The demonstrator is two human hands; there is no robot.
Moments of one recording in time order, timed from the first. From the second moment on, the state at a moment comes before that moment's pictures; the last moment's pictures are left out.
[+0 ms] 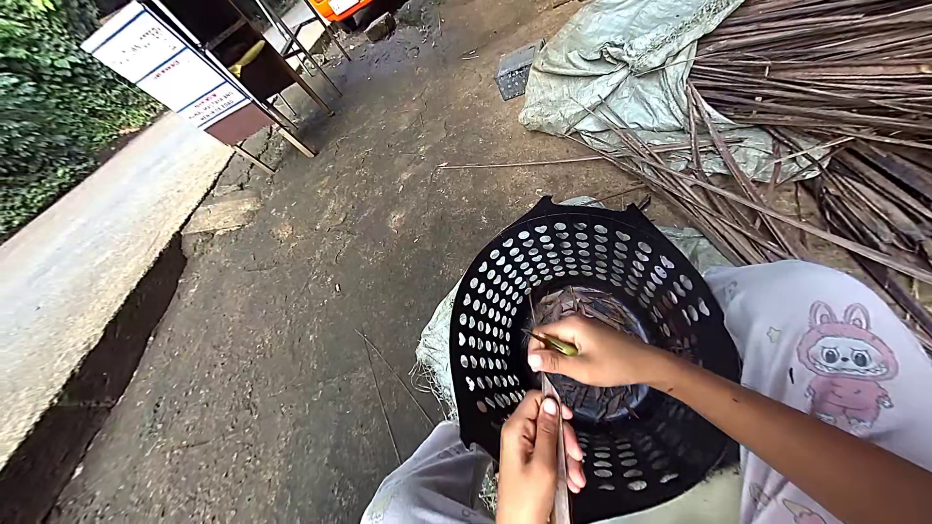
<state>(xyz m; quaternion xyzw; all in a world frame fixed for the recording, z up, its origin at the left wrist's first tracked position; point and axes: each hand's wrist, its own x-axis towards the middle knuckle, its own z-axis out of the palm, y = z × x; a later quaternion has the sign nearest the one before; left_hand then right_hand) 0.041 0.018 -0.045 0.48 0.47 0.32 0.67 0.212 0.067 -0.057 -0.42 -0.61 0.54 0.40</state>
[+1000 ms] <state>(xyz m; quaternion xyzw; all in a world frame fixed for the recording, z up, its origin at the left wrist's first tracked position) 0.042 0.020 -0.045 0.36 0.39 0.36 0.76 0.189 0.051 -0.091 -0.50 -0.73 0.08 0.46</state>
